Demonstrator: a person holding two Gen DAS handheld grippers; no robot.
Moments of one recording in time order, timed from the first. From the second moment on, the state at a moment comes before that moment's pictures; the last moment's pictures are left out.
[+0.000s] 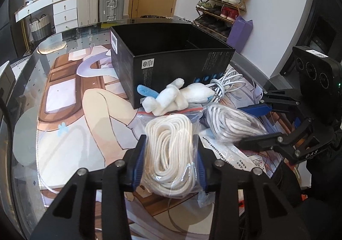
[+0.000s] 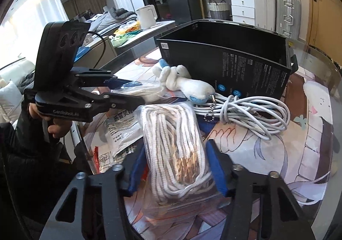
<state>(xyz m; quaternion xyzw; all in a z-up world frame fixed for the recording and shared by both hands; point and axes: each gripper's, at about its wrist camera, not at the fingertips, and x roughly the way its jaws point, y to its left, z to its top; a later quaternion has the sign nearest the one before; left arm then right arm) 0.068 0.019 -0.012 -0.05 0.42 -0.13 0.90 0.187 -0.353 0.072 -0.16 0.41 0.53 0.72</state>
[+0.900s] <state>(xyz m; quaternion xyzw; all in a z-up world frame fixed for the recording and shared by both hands) 0.037 0.019 0.026 -0.03 0.37 -0.14 0.92 0.187 -0.389 0.123 -0.13 0.34 0.53 0.77</state>
